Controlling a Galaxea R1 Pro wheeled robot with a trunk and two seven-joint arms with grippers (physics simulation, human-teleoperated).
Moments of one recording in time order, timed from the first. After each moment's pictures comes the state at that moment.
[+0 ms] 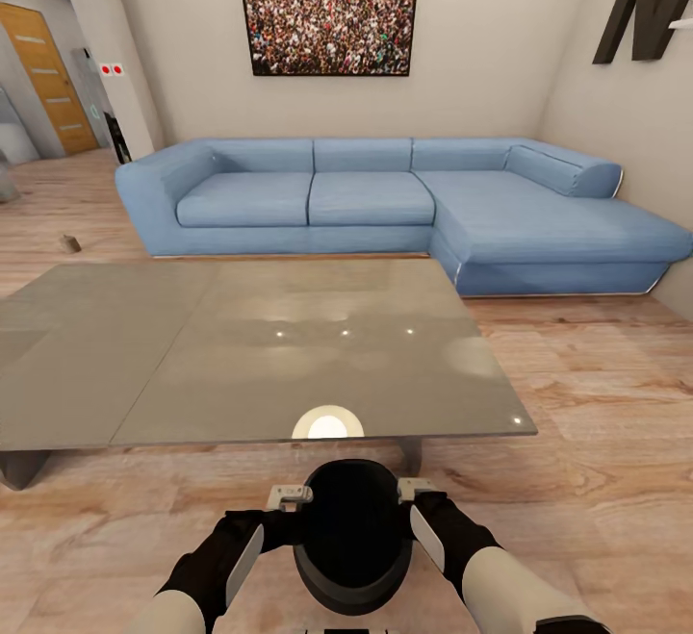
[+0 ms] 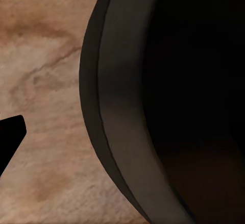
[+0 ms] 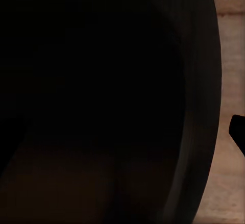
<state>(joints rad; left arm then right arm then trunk) -0.54 -0.12 -0.05 -0.55 0.05 0.45 -0.14 -0.69 0.17 0.02 -0.31 -0.06 0.44 0.01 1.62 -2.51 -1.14</state>
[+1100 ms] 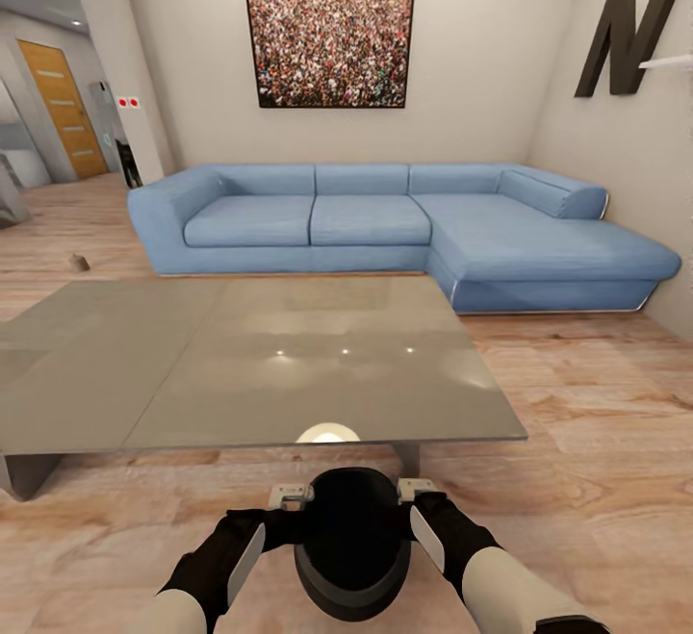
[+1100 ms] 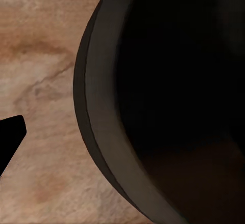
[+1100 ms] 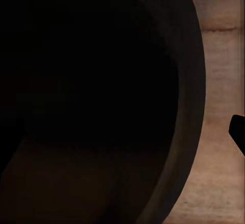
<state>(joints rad) -0.54 -0.13 -0.05 -0.55 0.05 0.45 -0.14 -0.69 0.17 0.02 -0.31 -0.06 0.44 0.01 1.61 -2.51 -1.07</state>
